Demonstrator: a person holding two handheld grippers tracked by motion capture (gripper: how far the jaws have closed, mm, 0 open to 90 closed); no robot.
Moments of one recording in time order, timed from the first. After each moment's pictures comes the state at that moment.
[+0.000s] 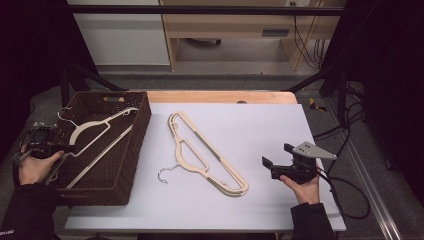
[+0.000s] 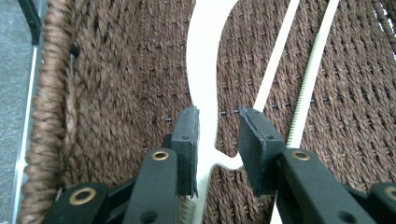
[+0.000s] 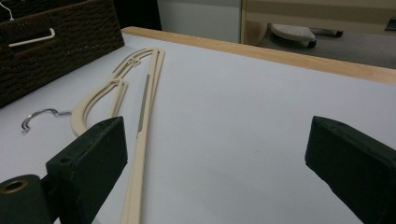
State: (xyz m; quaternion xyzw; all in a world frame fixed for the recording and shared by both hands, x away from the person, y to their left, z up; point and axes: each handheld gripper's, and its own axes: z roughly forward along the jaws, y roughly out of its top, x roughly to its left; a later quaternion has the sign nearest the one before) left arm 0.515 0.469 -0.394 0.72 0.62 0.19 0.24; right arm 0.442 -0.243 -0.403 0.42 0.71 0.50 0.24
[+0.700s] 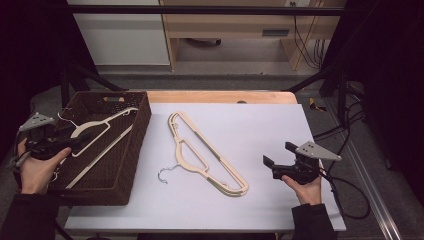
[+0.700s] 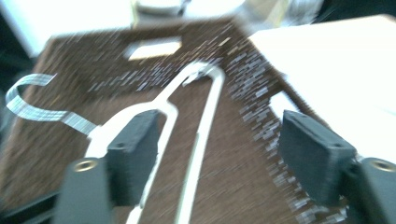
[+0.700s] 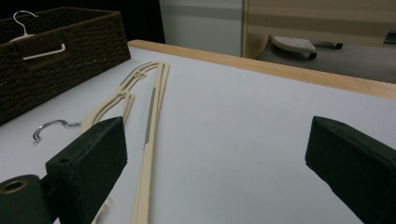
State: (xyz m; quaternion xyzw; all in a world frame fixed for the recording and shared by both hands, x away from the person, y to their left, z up) left arm 0.467 0.392 -0.326 0.71 0.48 0.27 0.44; right arm 0.436 -0.243 -0.393 0.42 0.70 0.52 0.25
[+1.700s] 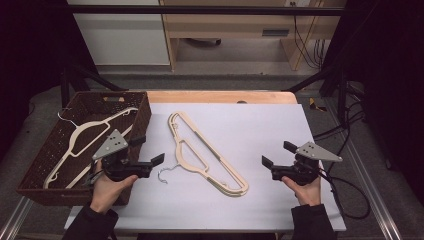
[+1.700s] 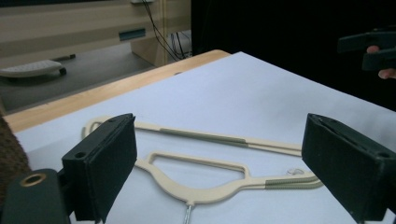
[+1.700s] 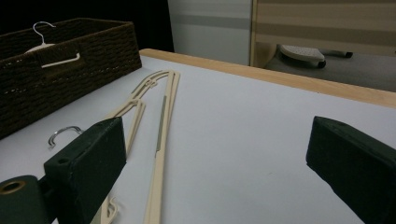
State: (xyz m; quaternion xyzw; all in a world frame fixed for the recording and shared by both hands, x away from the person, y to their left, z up) left arm 0.438 0.231 -0.353 0.76 0.32 0.20 0.54; right arm 0.433 -0.240 -0.389 0.40 0.70 0.54 0.24
